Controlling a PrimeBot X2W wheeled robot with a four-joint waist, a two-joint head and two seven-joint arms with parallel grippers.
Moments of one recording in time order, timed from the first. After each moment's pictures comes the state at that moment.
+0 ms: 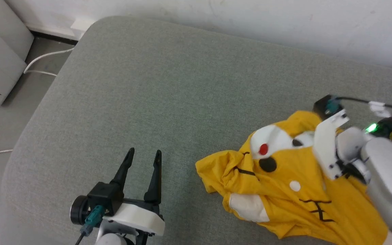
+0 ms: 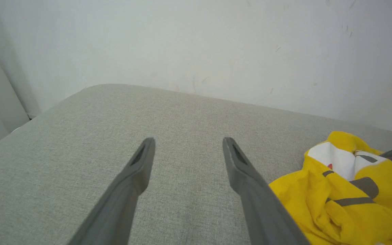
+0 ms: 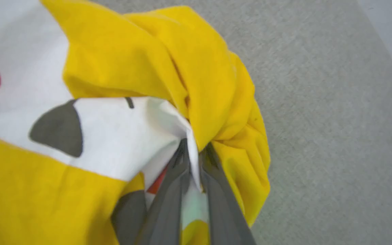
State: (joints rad) left arm -0.05 0.06 -0.18 0.12 -0.19 -0.02 -0.26; right arm -0.58 -0.39 0.49 0.48 0.32 0.13 0.75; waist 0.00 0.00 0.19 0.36
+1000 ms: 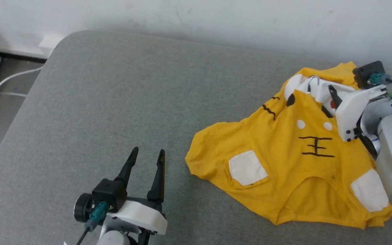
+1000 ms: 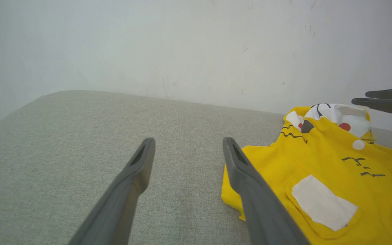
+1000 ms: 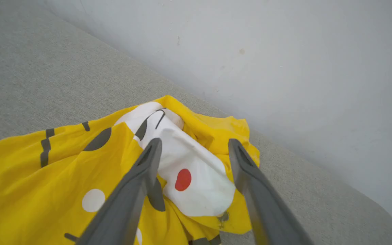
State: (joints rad) left arm -0.08 0.05 -0.20 0.15 -0.19 -0.03 -0.26; right arm -0.79 -0.30 0.22 0.94 0.06 0.13 0.07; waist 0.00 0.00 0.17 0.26
